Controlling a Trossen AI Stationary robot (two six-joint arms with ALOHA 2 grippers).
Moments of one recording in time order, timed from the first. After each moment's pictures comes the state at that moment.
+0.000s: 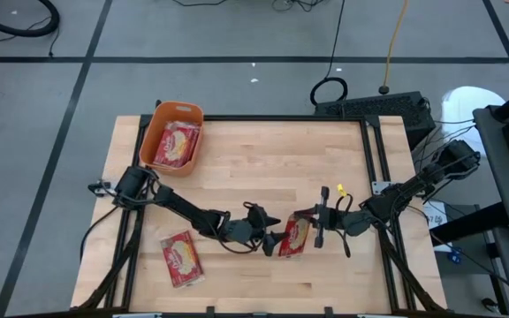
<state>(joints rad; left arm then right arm) -0.34 2.04 1.07 0.65 -0.44 -0.80 0.53 1.25 0.36 0.57 0.70 0.06</state>
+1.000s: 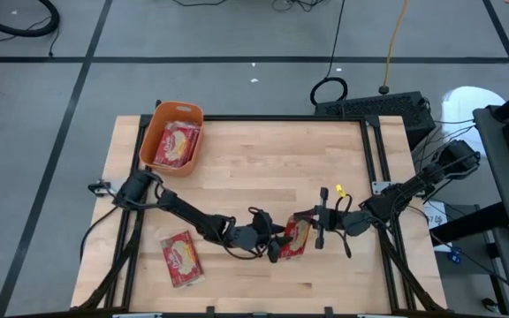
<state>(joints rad) -0.36 2.09 1.17 0.61 -0.45 -0.81 0.53 1.25 0.36 0.57 0.68 0.04</state>
